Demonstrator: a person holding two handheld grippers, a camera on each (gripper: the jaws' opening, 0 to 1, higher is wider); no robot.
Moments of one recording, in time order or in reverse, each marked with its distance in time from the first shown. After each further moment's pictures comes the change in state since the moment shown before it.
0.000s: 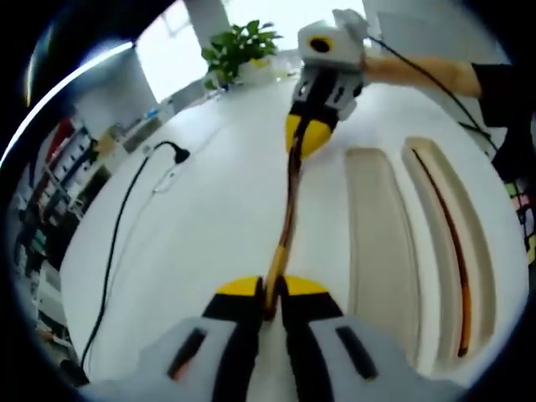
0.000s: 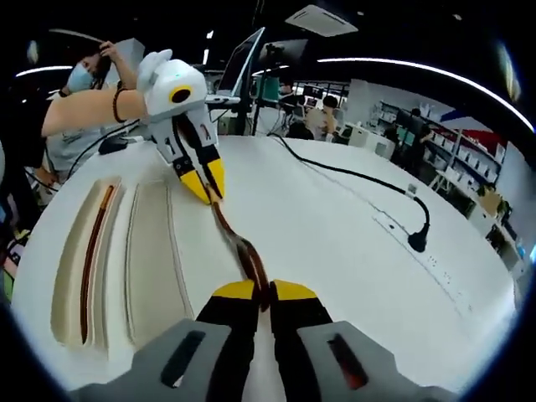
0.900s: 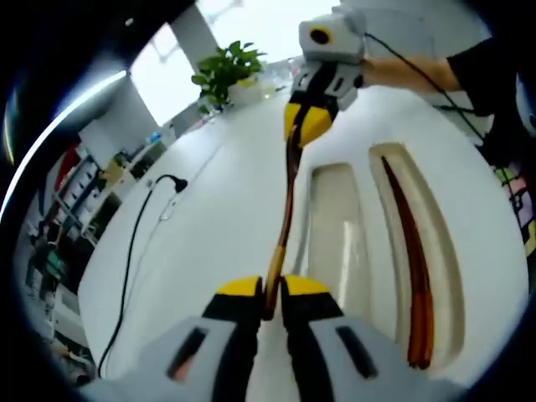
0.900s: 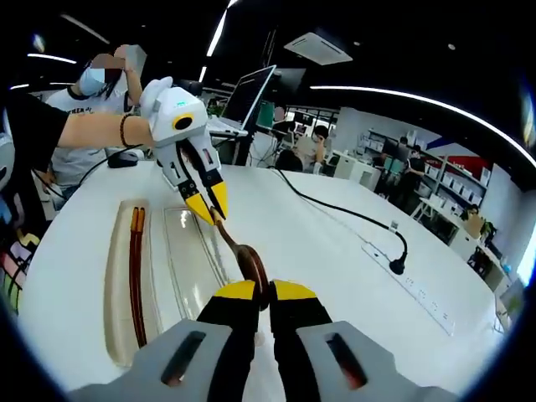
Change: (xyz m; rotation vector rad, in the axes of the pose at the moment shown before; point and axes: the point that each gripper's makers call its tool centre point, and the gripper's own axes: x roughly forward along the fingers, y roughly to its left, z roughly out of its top) left arm -0.032 -0.038 0.025 0.081 -0.070 0.055; right arm -0.054 0.055 0.030 -0.151 -0.114 -0.076
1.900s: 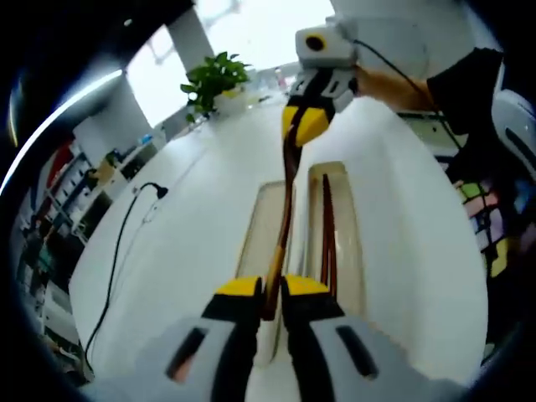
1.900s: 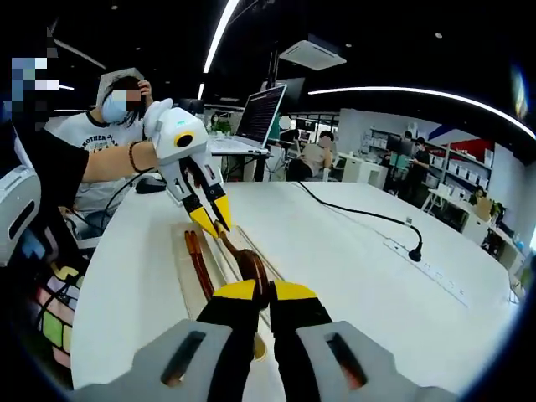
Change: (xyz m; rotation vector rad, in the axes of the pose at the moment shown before) left arm -0.038 -0.059 0.010 -0.026 -0.016 -0.058; right arm -0.041 0.053 0.013 0.101 -0.053 0.070
